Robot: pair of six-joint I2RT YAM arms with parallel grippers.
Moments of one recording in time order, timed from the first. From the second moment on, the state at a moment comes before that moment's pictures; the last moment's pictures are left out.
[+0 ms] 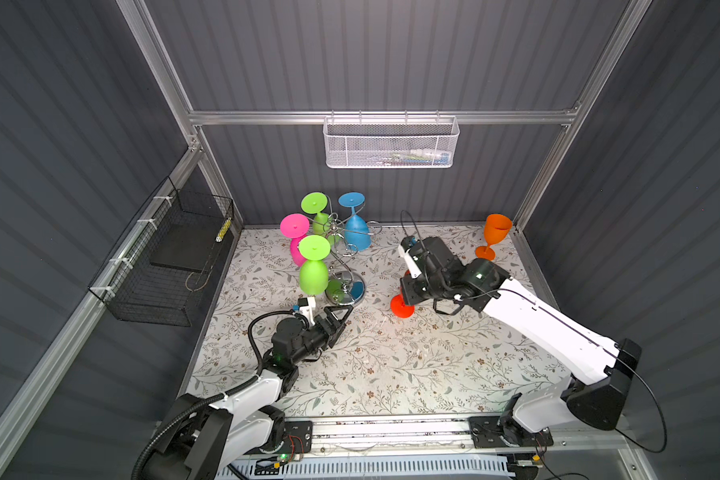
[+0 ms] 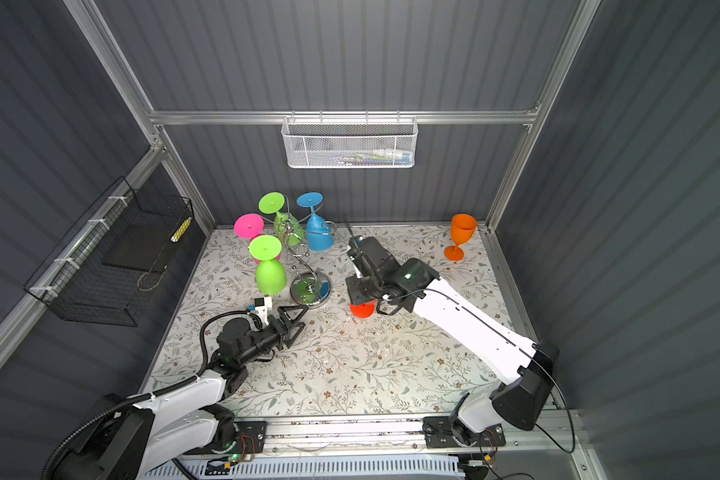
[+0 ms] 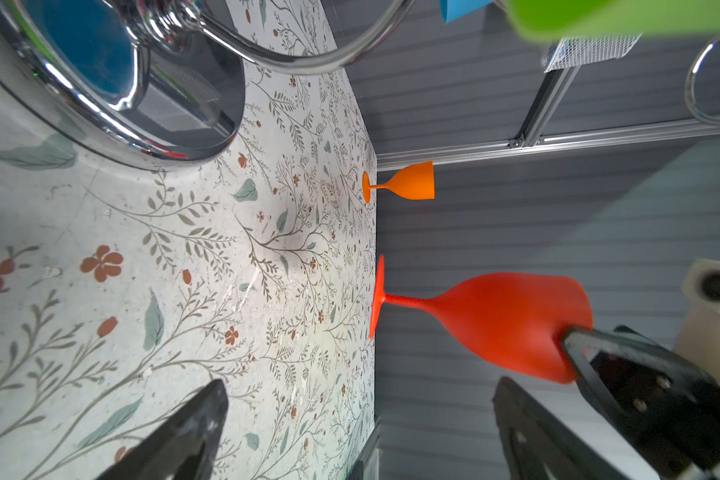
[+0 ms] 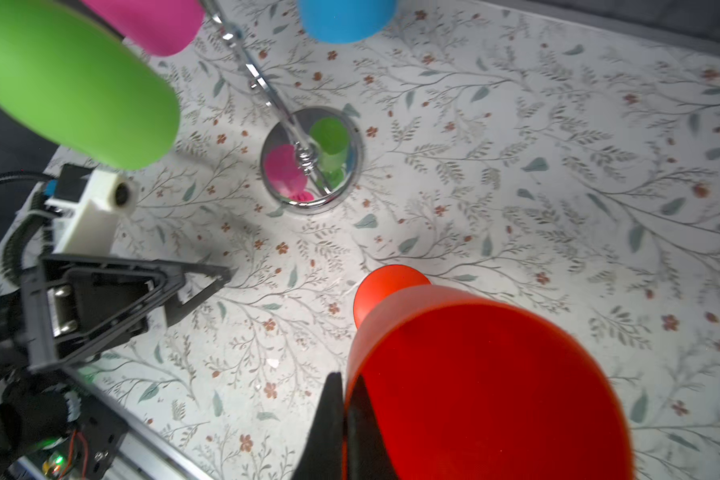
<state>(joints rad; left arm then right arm) -0.42 1.07 0.18 0.68 0.46 -1.29 0.77 1.46 1.54 -0.94 0.14 0.34</state>
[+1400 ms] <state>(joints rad) -0.42 0.72 0.69 -0.60 0.28 -0.58 0.17 2.12 2.16 -0.94 -0.03 -0.08</state>
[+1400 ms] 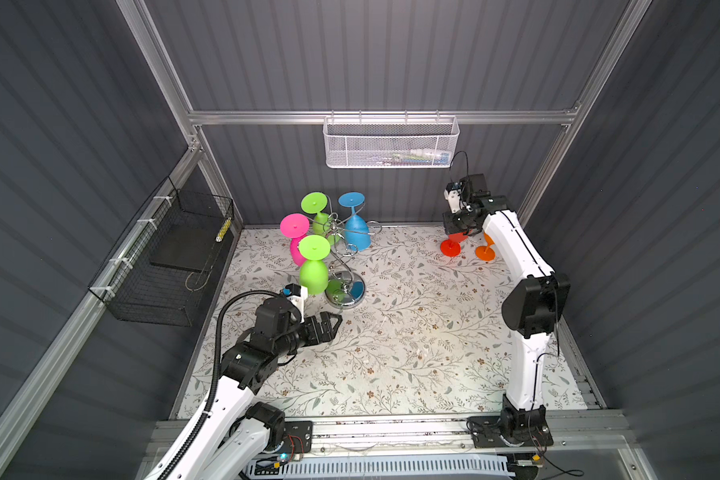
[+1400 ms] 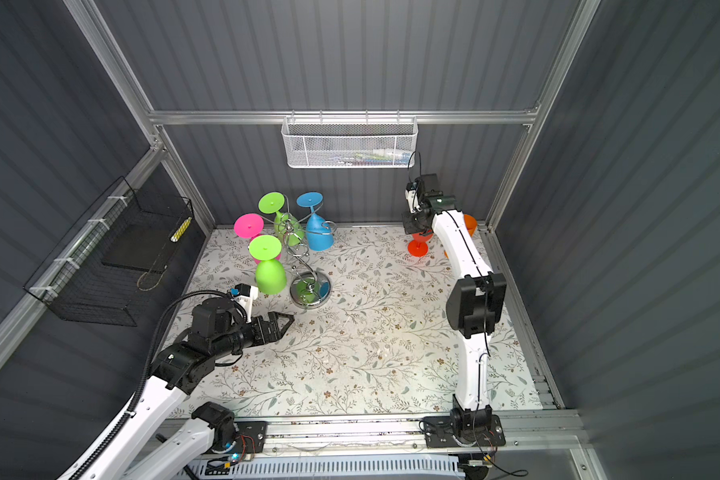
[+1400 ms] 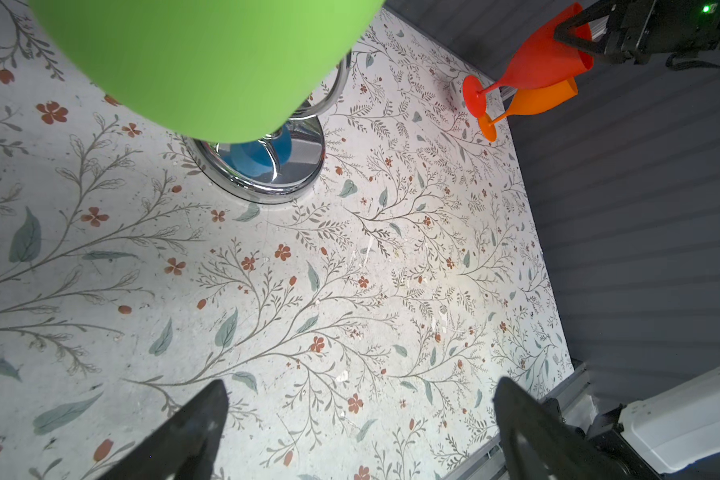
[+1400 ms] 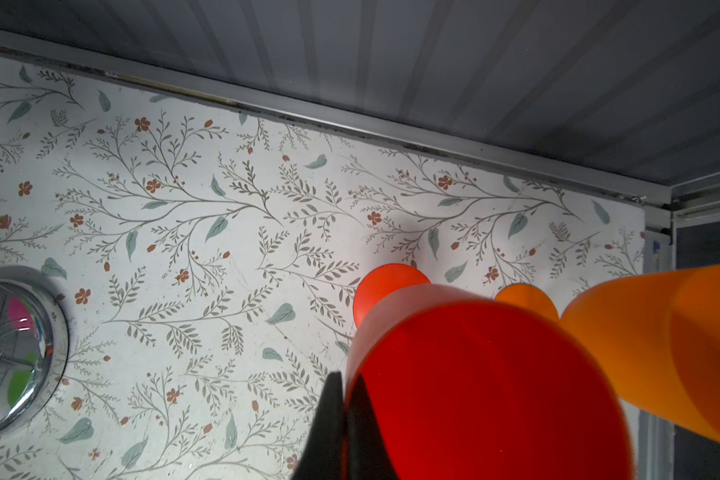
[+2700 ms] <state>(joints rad) -0.42 0.63 0.72 -0.67 0.33 -0.48 0.12 2.20 2.14 -0.86 0.00 -0.14</state>
